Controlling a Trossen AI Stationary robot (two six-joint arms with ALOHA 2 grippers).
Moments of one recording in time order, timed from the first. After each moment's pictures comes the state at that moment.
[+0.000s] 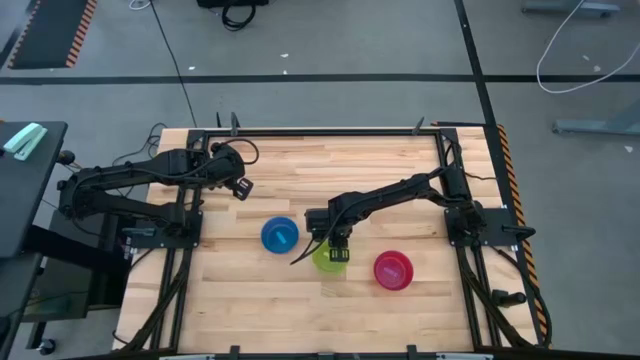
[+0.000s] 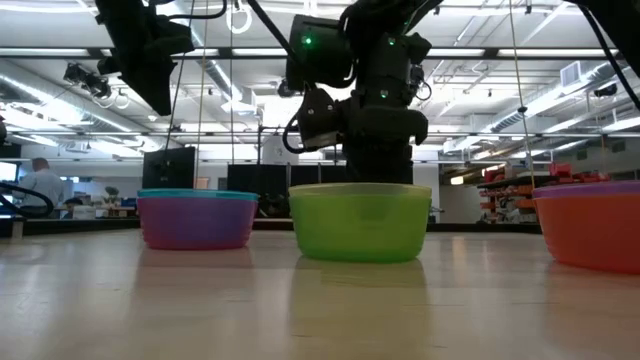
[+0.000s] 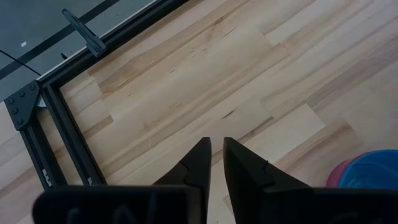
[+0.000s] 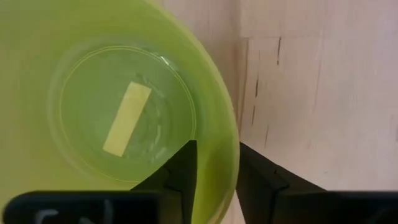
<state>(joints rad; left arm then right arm) 0.21 1.05 1.01 -1.10 -0.47 -0.64 0.06 2.10 1.54 -0.87 -0.08 0.11</state>
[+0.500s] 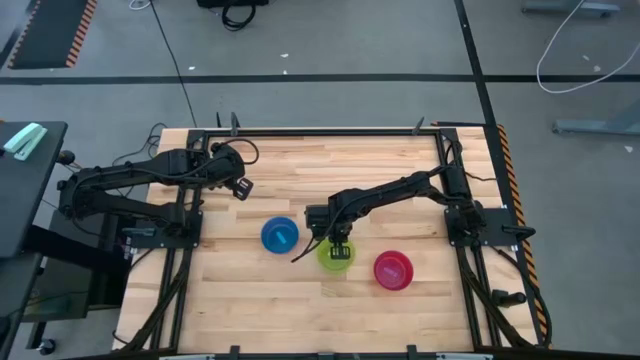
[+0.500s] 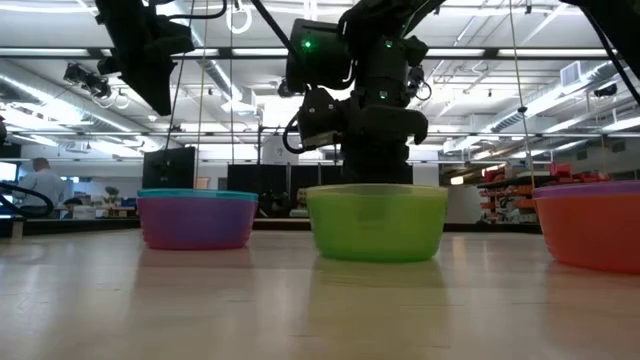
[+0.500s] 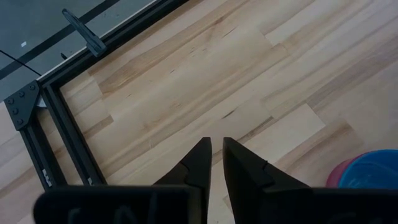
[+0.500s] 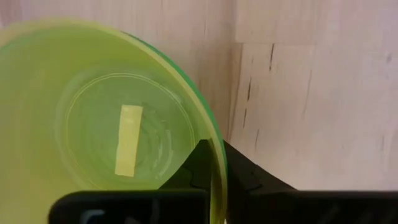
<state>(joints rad) 0.21 1.05 1.01 -1.10 -0.47 -0.64 0.05 2.10 1.54 -0.87 -0.09 0.04</state>
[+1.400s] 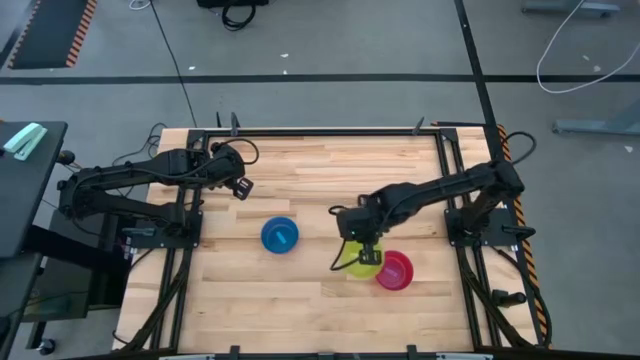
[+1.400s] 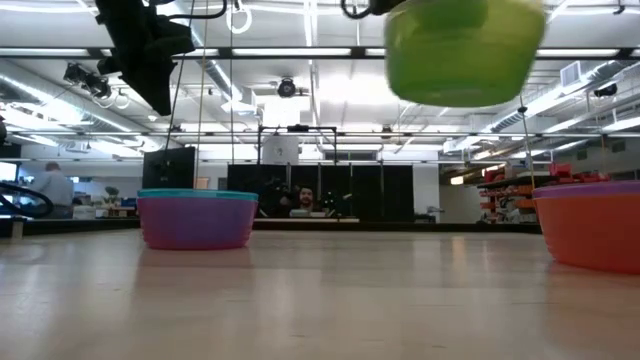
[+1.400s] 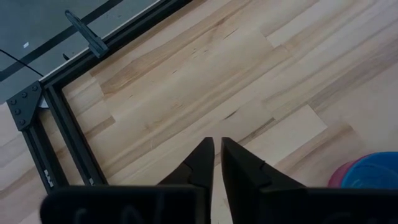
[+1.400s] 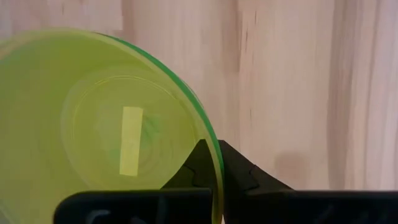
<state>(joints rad) 0.21 1.05 1.01 -1.10 -0.48 -0.64 0.22 1.72 1.54 -1.17 0.03 0.27</state>
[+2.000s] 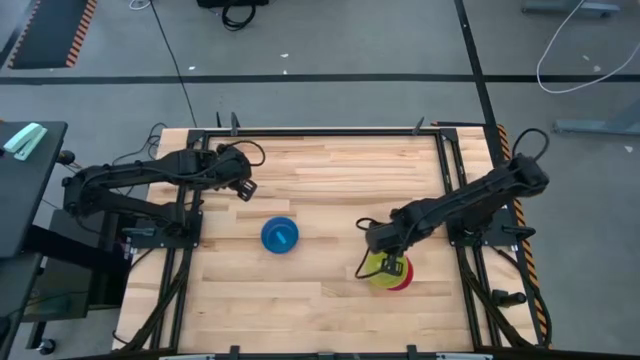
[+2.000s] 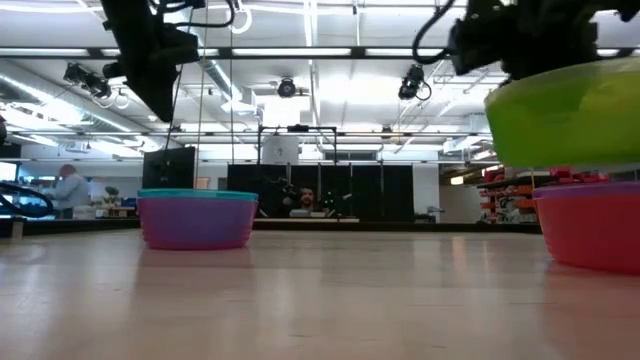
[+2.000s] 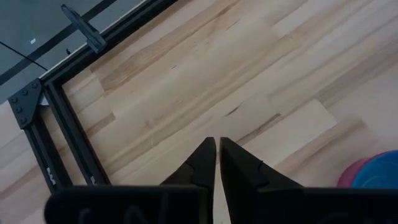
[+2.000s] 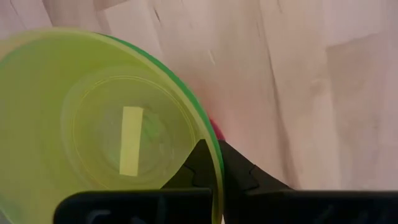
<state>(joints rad) 0.21 1.12 1.01 -1.10 -0.48 -0.64 0.32 1.52 1.09 -1.00 -0.02 0.62</state>
